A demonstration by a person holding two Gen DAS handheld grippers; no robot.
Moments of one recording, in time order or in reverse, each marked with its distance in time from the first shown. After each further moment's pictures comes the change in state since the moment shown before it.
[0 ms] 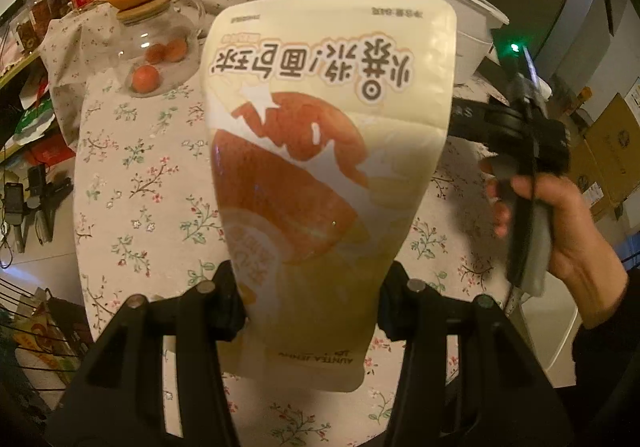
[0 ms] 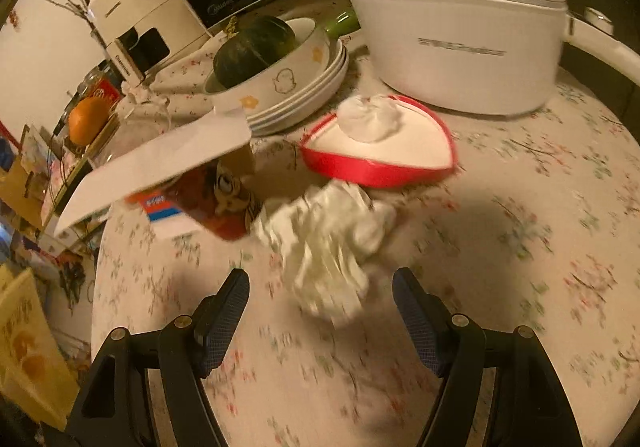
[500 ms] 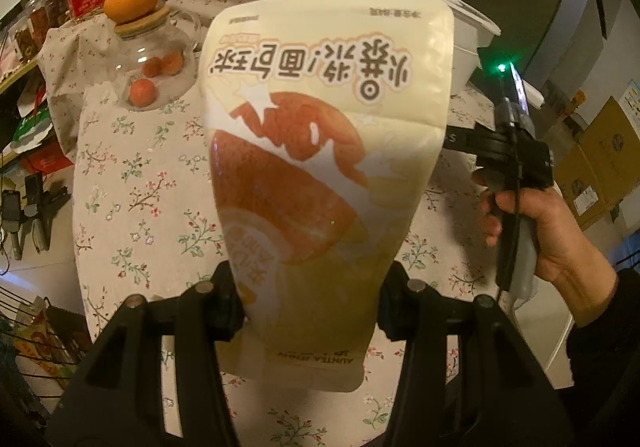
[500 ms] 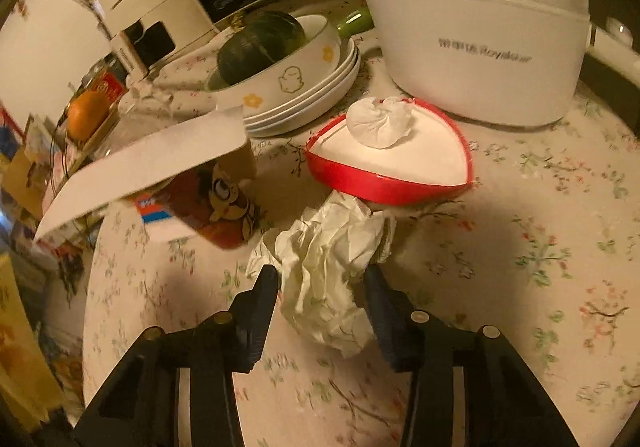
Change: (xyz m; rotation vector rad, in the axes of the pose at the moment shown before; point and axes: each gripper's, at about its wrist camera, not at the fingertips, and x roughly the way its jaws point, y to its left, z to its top) left arm -0.010 -0.005 0.002 0.016 -0.038 -0.020; right arm -0.005 0.000 -0.005 -0.086 -0.003 -0.009
